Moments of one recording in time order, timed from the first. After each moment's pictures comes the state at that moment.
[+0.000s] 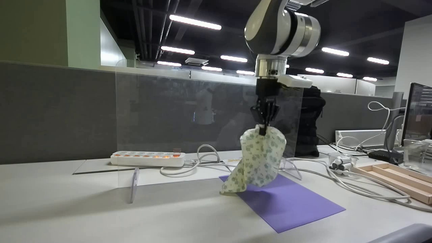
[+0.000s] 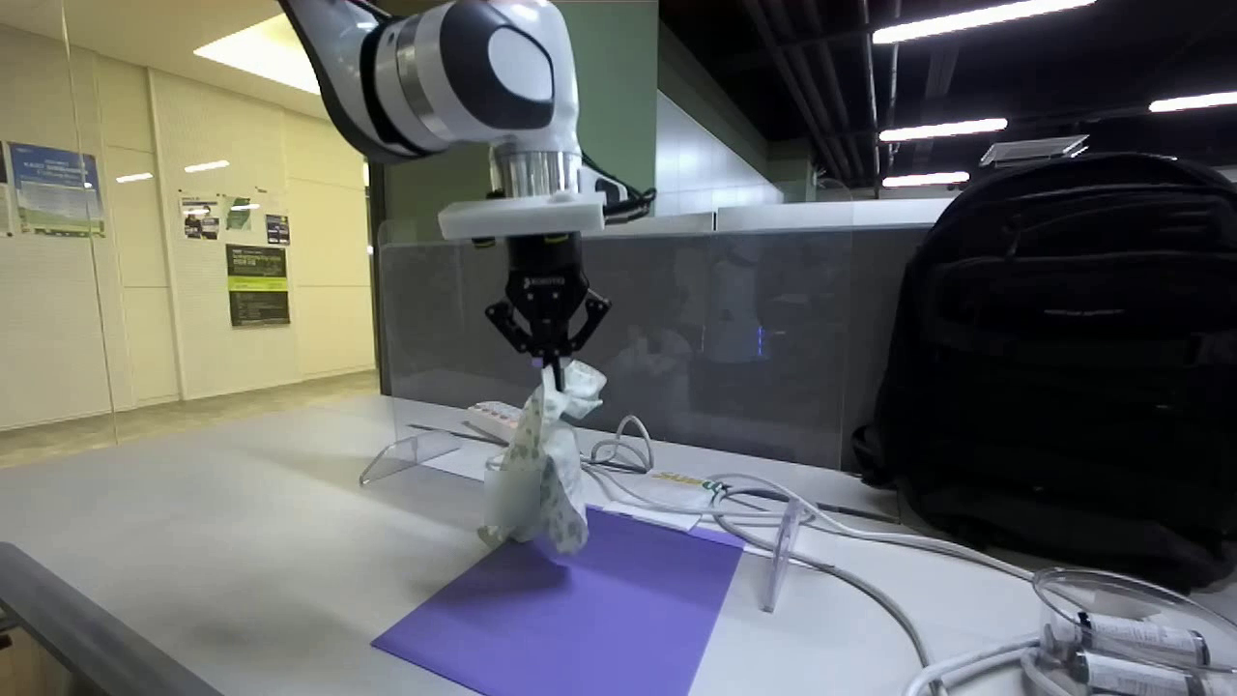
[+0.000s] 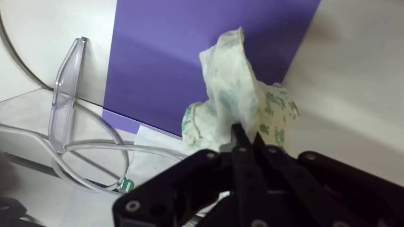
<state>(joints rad) 0.05 0.06 -0.11 -2.38 -0.02 2.55 -0.39</state>
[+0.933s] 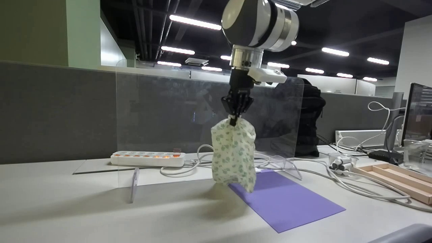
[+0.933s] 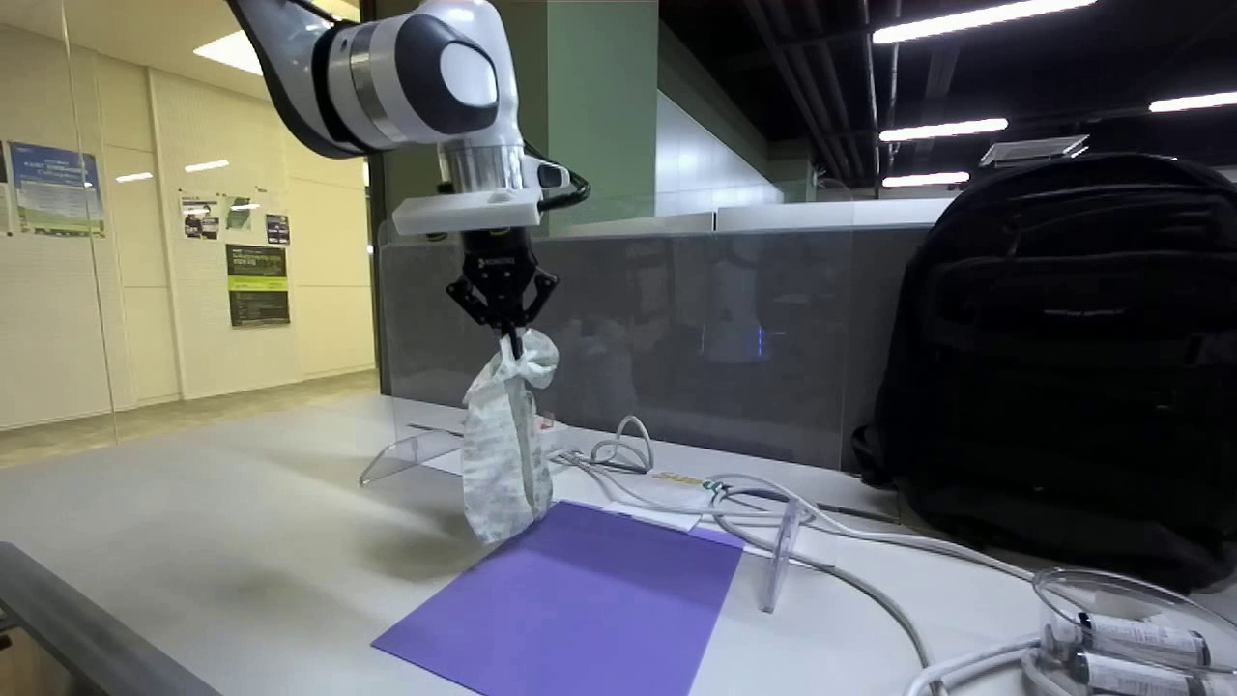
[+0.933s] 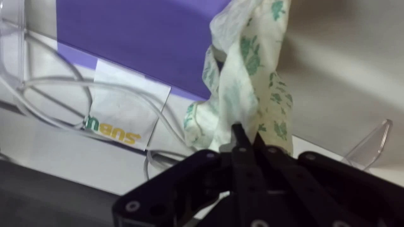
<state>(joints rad) 0.06 0.06 0.03 -2.35 -0.01 2.68 -0.27</state>
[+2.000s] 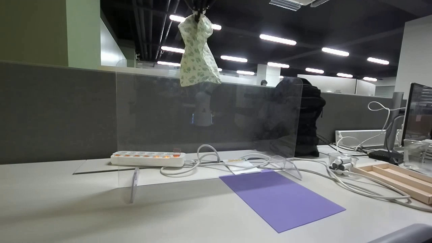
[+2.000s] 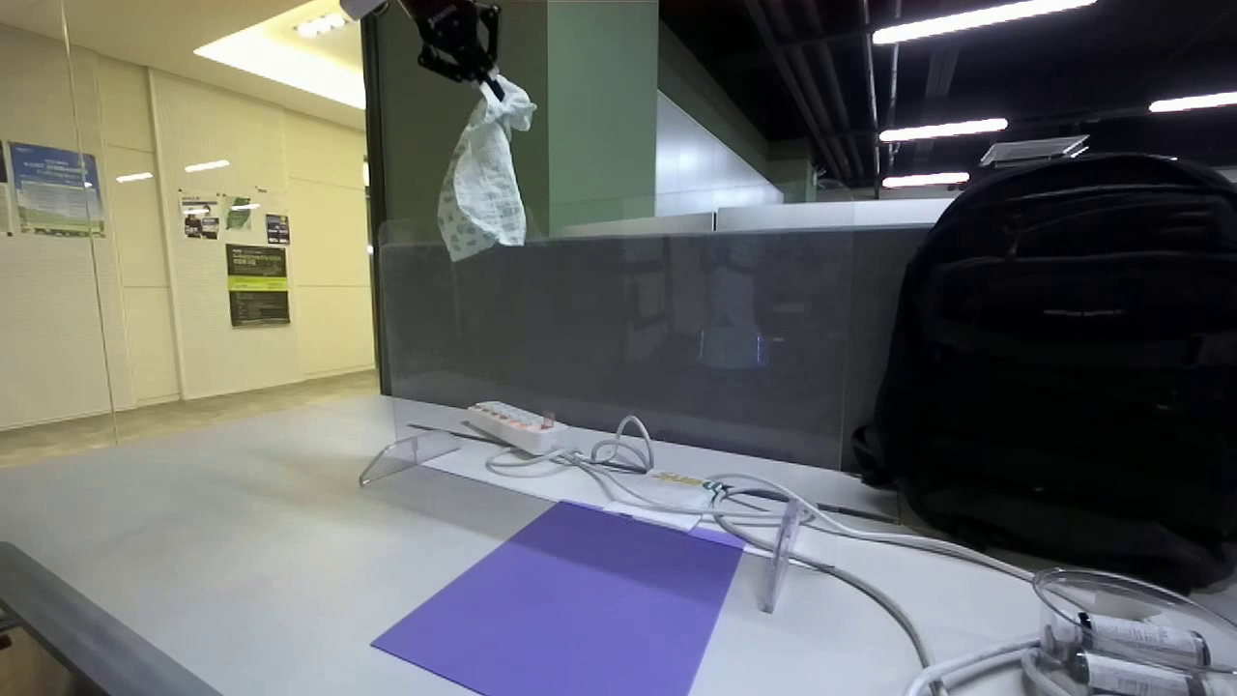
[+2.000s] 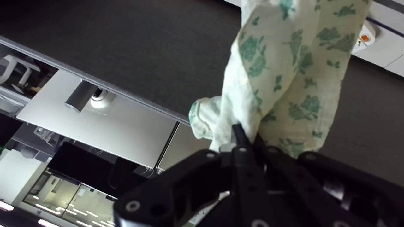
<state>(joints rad) 0.11 -0.11 0.20 -1.90 -0.57 2.46 0.35</state>
